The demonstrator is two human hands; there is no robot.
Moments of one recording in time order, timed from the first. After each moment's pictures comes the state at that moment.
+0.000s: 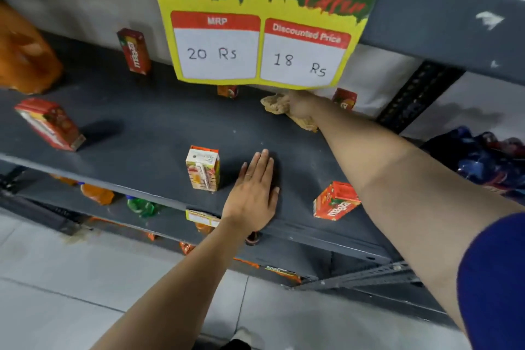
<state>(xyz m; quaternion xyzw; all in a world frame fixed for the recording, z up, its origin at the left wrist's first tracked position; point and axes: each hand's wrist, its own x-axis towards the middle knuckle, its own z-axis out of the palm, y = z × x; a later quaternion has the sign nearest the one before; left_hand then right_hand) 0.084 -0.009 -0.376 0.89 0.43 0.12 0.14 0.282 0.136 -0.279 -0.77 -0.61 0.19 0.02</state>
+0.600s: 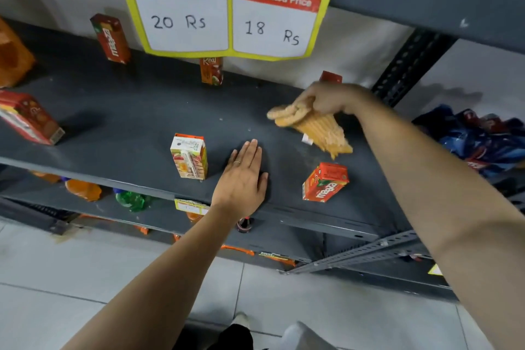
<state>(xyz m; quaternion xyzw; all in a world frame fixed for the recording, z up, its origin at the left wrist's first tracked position) 0.085 -0.007 -0.379 0.89 0.42 0.14 0.14 0.307 0.052 -0.223 -0.72 -0.64 0.25 -0.05</state>
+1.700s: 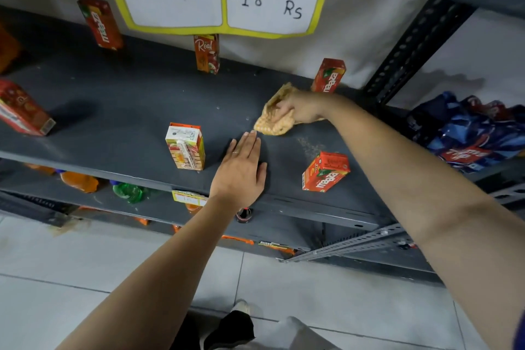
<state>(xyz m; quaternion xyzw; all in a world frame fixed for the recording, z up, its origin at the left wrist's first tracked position) 0.085 -0.008 -0.378 0.89 0.41 0.14 0.12 0.282 0.051 -0.260 -0.66 -0.68 0.27 -0.15</state>
